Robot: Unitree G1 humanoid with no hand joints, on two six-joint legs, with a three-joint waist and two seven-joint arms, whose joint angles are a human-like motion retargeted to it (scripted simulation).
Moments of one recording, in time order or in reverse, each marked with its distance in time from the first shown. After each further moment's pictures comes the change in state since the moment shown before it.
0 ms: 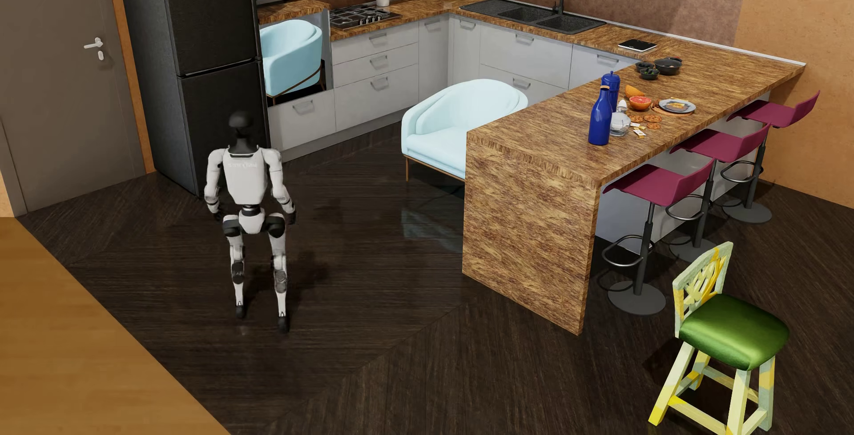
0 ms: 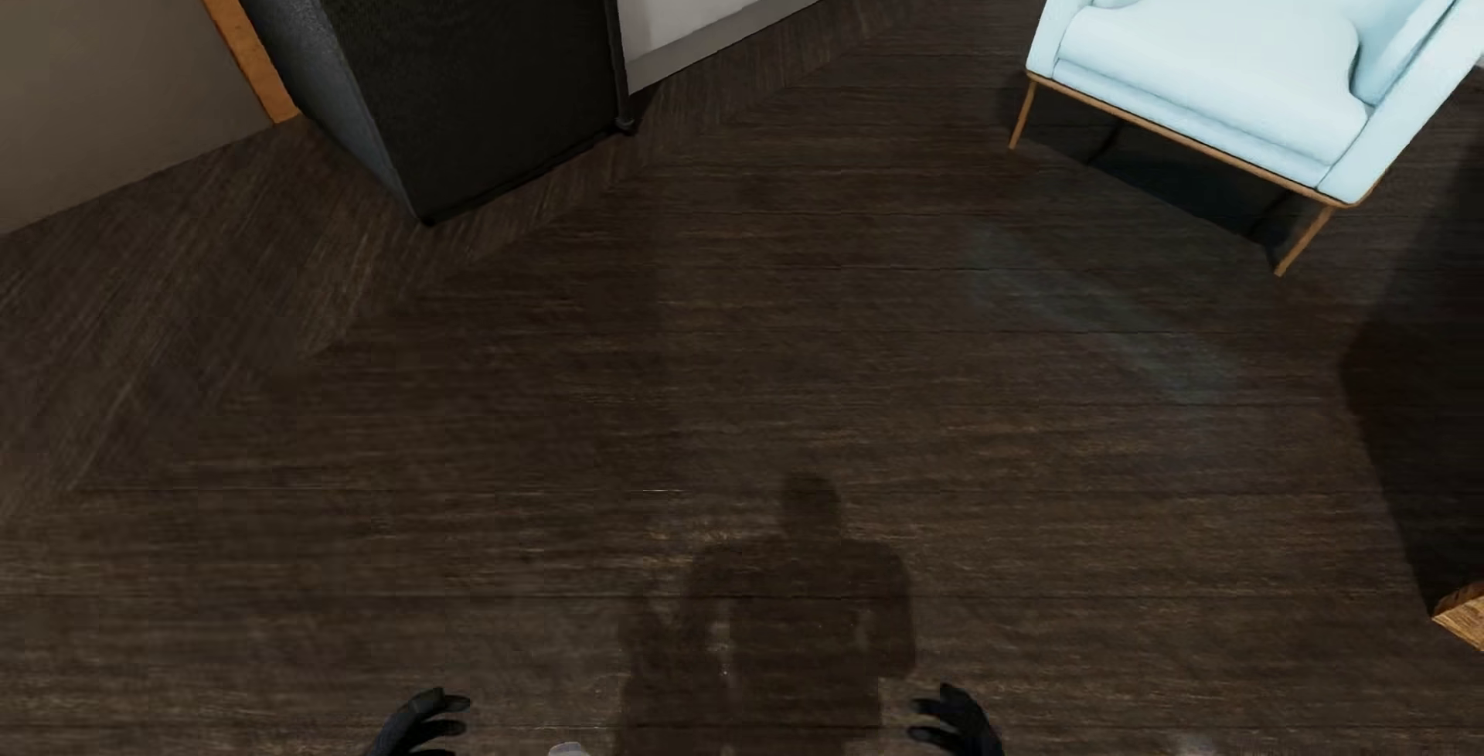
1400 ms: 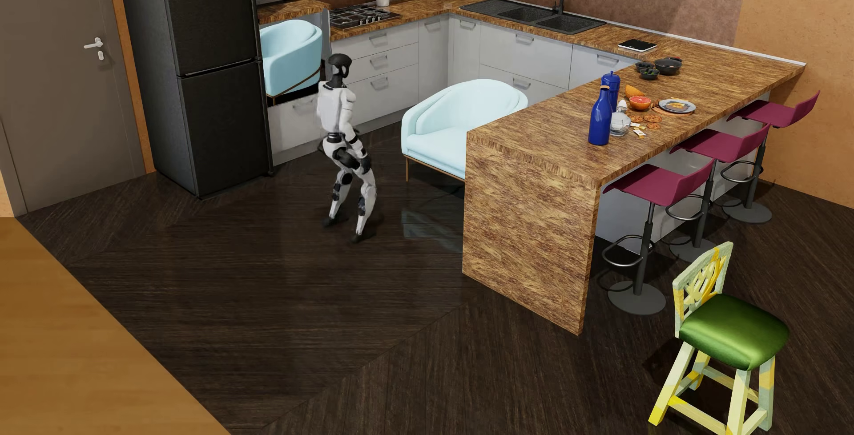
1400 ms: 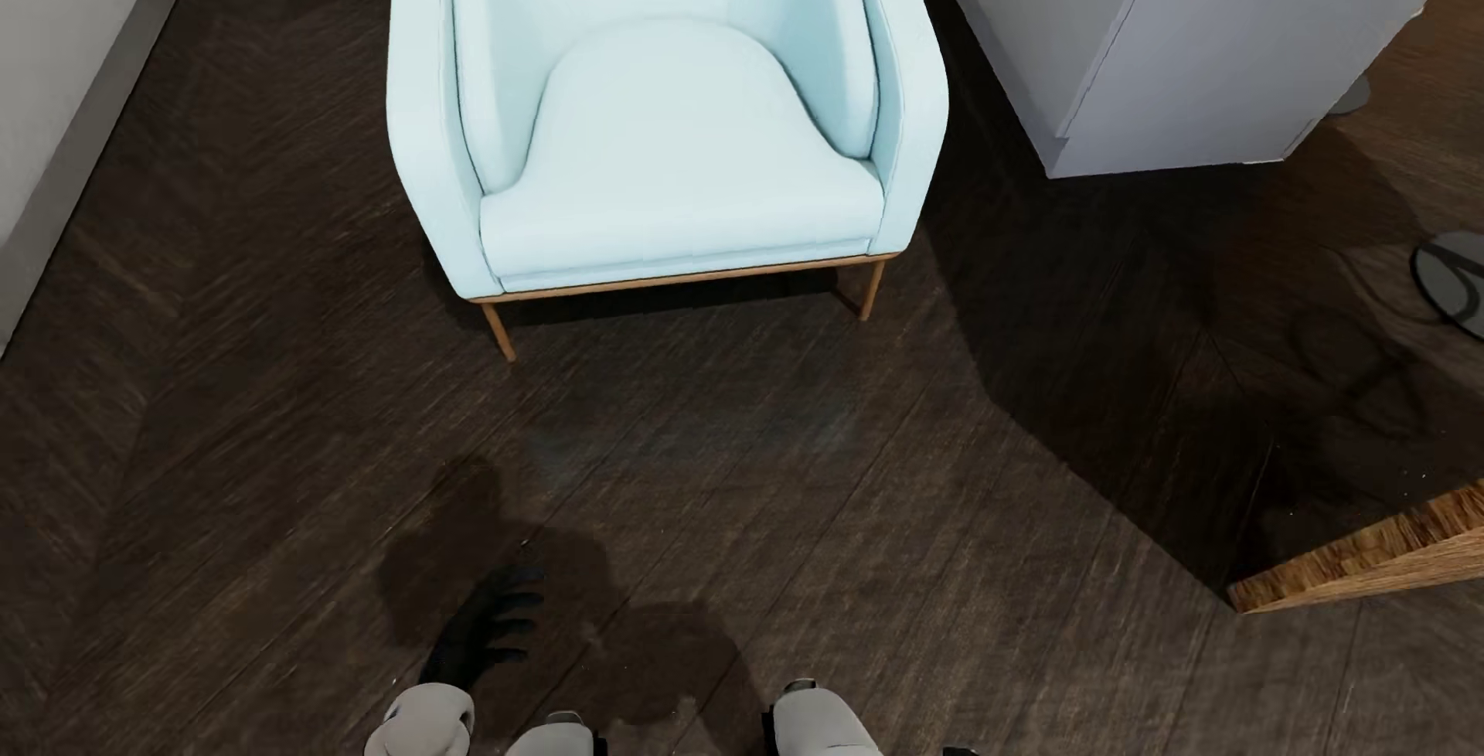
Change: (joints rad) body 0.061 -0.215 0.015 -0.069 -0.106 -0.068 -0.050 0.030 0.087 -0.089 -0.165 -0.210 0.026 0.054 0.210 -0.084 -0.075 0.126 0.094 -0.066 -0.008 -0.038 0.045 -0.045 -0.300 0.106 0.043 0.053 0.175
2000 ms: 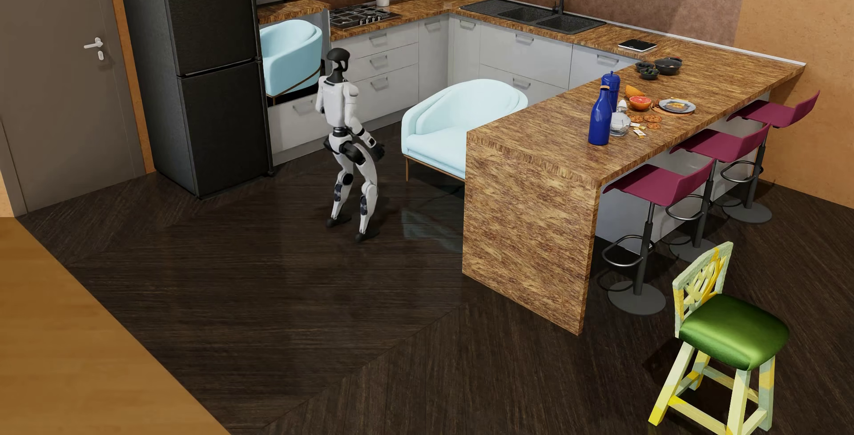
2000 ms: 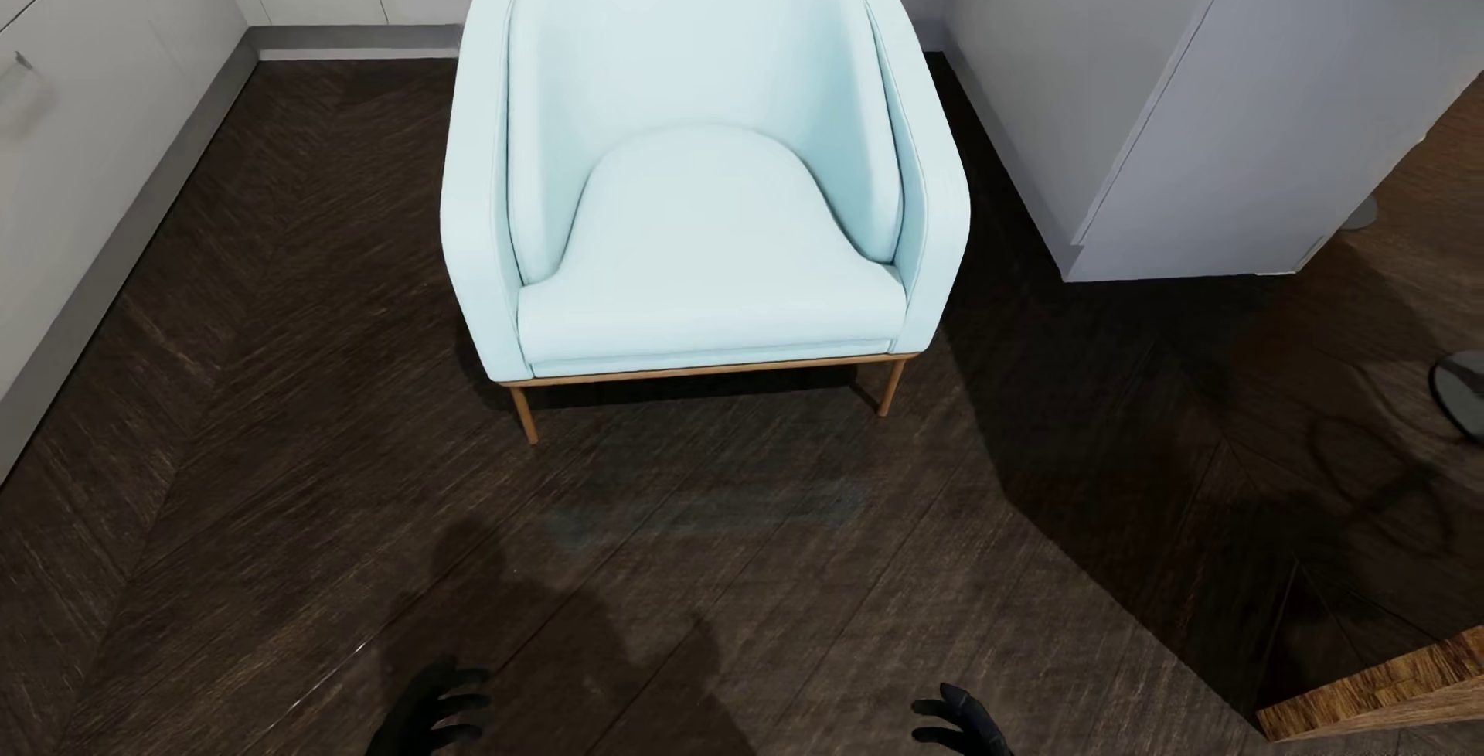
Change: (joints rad) body 0.180 0.178 0.035 0.026 0.013 0.027 0.000 -0.031 -0.084 -0.188 -0.223 0.144 -0.047 -0.018 0.061 0.053 0.041 -0.040 0.011 0.074 0.009 -0.025 -0.006 -0.067 0.227 0.091 -0.070 -0.094 -0.114
